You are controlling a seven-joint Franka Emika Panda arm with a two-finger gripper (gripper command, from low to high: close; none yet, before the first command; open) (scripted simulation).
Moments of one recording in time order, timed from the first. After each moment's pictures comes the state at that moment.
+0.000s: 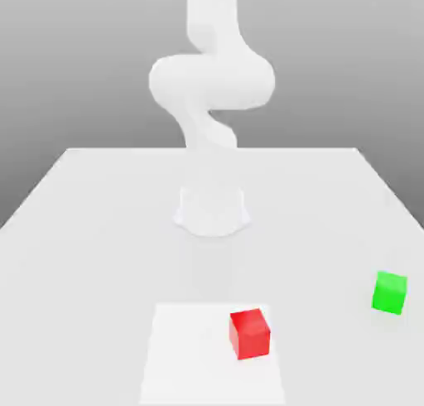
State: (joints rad) arm 0.01 -0.71 0.00 -2.35 0.00 2.35 0.78
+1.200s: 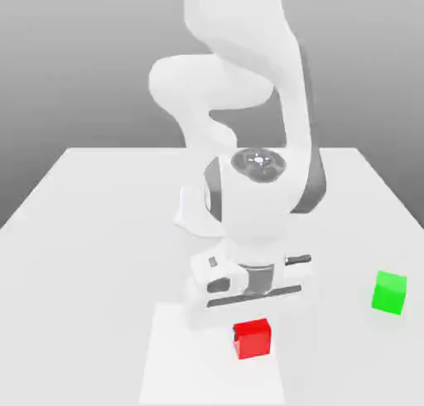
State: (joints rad) arm 0.11 0.21 0.03 -2.70 -0.03 2.91 0.70
